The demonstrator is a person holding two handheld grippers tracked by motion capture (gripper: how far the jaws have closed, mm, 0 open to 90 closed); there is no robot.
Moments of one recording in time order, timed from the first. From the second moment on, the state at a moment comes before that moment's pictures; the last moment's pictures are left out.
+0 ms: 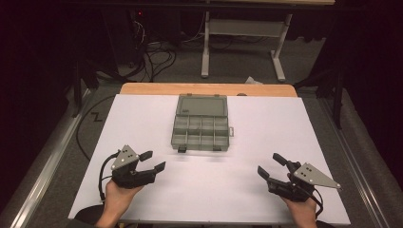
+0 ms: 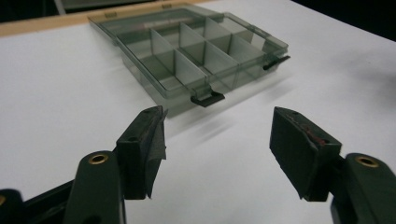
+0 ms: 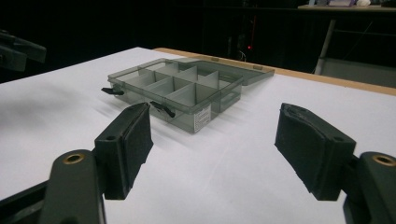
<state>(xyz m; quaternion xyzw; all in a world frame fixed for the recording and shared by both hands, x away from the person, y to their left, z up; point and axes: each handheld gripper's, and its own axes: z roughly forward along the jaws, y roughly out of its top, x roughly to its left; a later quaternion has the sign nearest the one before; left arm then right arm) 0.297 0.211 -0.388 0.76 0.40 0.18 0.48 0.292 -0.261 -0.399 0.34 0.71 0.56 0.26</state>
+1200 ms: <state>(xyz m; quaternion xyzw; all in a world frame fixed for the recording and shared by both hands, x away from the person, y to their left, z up) 0.386 0.178 -0.358 0.79 0.41 0.16 0.43 0.333 -0.225 -0.374 0.34 0.75 0.53 0.22</state>
